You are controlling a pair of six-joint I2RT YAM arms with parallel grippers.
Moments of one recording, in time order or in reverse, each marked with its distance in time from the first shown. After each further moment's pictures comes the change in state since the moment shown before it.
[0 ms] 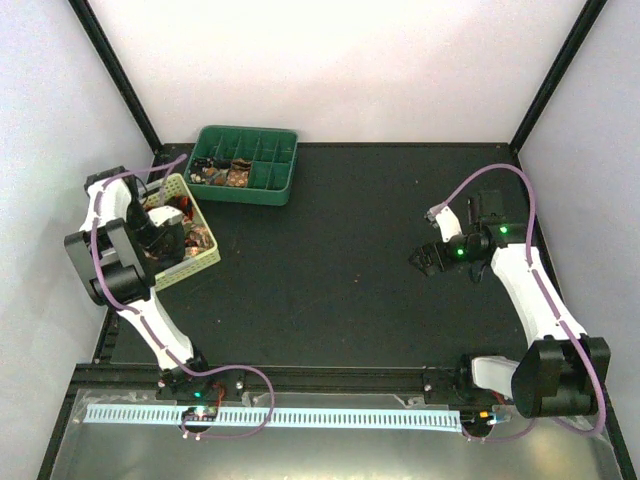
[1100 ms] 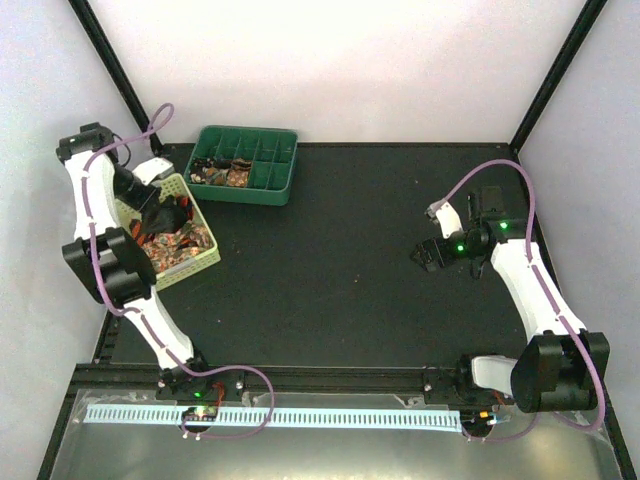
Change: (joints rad) left arm -0.008 0.026 0.413 -0.180 0.214 0.045; right arm -0.001 0.031 0.034 -0.005 0.018 -0.005
